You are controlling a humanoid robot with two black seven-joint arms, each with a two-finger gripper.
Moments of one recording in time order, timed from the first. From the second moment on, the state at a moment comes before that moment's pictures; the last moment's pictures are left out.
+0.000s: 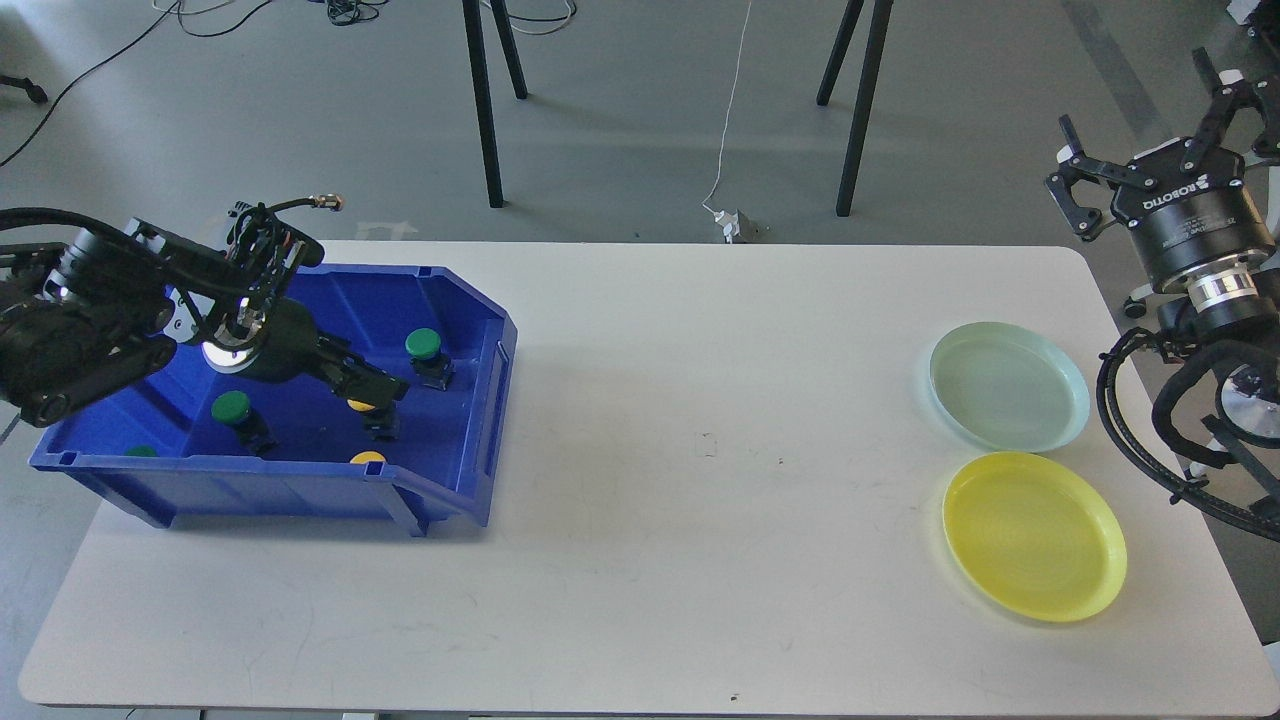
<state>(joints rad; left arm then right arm) -1.22 0.58 0.34 -0.80 1.54 -0.41 -0.49 0.56 -0.59 0.91 0.97 0.25 0.49 0.34</state>
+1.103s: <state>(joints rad) -1.14 0.49 0.34 -0.67 1.53 -0.41 -0.49 0.53 -0.59 0.91 0.97 0.25 0.49 0.34</state>
